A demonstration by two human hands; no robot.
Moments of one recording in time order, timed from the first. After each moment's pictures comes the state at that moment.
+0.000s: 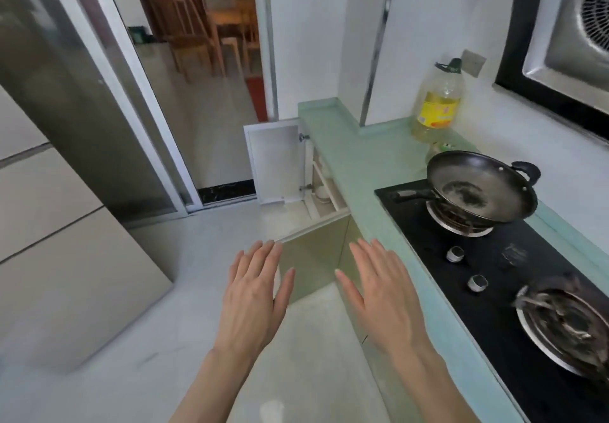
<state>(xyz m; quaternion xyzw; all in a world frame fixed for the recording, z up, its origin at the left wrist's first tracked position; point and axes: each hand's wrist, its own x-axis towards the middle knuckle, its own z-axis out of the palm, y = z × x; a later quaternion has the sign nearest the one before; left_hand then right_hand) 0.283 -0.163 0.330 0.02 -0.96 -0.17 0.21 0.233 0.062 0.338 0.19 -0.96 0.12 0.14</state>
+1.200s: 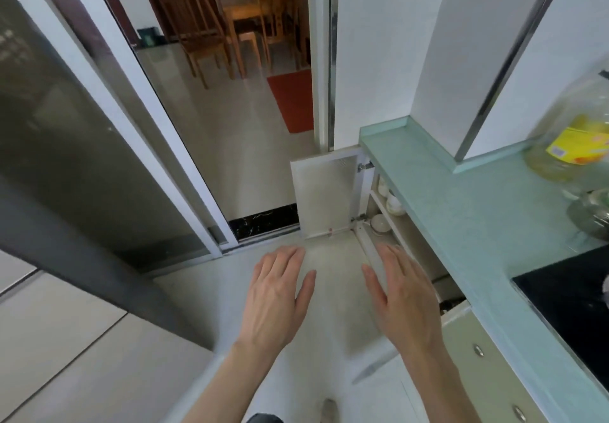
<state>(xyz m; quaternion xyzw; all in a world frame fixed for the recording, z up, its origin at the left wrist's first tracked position) -0.071 -0.458 0.296 -0.03 -0.97 -0.15 0.20 -0.111 -0.236 0.291 0.10 -0.96 0.23 0.13</state>
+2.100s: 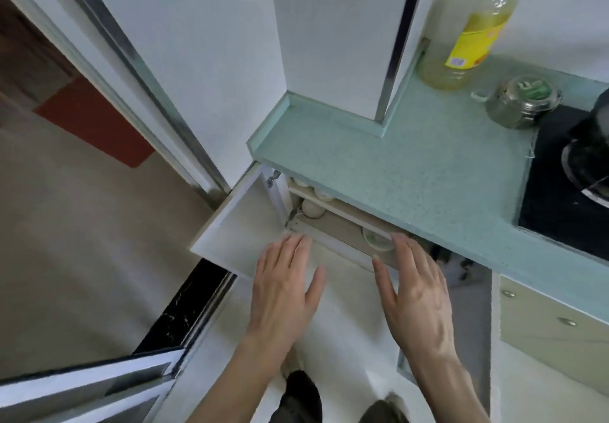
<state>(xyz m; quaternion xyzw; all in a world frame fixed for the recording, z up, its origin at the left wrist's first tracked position) -0.464 -0.493 0.216 -0.35 -0.92 -0.18 0.03 -0.338 -0.325 0.222 -0.30 -0.92 0.20 0.16</state>
